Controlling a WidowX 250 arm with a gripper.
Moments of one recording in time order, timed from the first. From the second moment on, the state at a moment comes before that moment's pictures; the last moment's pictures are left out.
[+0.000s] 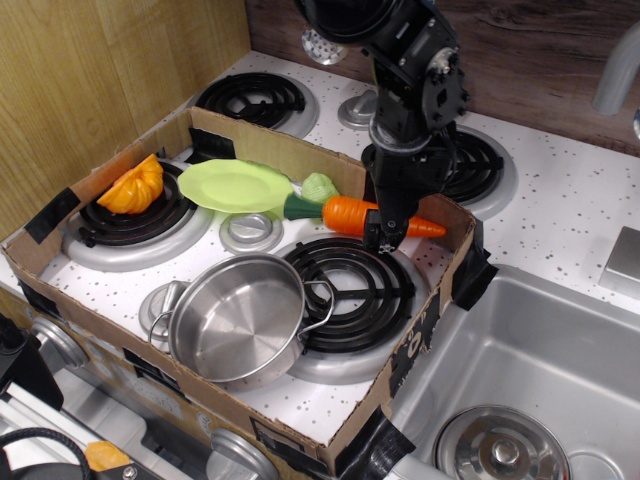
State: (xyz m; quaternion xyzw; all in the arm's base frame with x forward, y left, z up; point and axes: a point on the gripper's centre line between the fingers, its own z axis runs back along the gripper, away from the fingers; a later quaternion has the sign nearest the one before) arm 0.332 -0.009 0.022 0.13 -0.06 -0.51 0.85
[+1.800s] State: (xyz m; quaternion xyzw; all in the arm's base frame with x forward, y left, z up) arm 0.332 -0.023 0.083 0.06 -0.02 -0.58 0.81
